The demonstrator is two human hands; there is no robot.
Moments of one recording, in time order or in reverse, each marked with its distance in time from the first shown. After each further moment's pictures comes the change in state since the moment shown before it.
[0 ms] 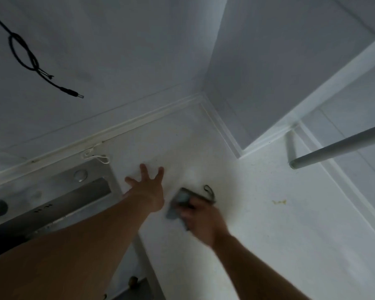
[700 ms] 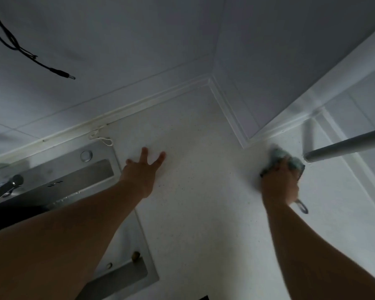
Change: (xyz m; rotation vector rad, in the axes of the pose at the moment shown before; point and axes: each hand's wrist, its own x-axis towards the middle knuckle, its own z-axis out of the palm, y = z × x) left_hand 0.008 -0.018 0.015 0.247 0.151 0.050; right_hand 0.023 0.132 -0.117 -0.109 0.559 0.815
